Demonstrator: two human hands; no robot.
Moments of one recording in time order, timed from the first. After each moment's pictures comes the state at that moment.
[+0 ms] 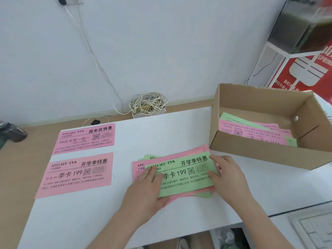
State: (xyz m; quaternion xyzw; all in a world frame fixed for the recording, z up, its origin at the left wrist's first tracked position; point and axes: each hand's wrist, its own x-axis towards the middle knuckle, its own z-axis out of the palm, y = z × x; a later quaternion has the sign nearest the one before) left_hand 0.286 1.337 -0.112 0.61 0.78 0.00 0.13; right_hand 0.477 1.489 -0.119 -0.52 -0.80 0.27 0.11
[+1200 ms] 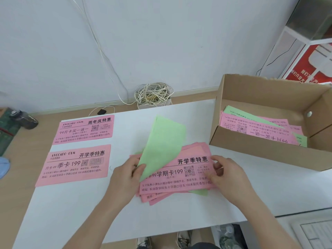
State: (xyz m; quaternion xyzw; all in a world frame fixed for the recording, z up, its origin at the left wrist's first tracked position) left_hand 0.265 1.338 -0.108 0.39 0.84 0.33 0.19; right_hand 0.490 1.501 -0.119 -0.50 -0.78 0.37 0.06
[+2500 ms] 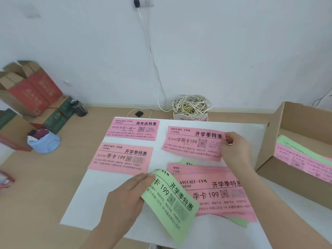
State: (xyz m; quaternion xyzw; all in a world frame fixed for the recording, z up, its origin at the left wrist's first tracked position) left_hand 0.246 1.239 -0.090 0.47 0.85 0.23 0.00; right_hand 0.344 1.536 -0.084 -0.47 -0.74 0.43 0.21
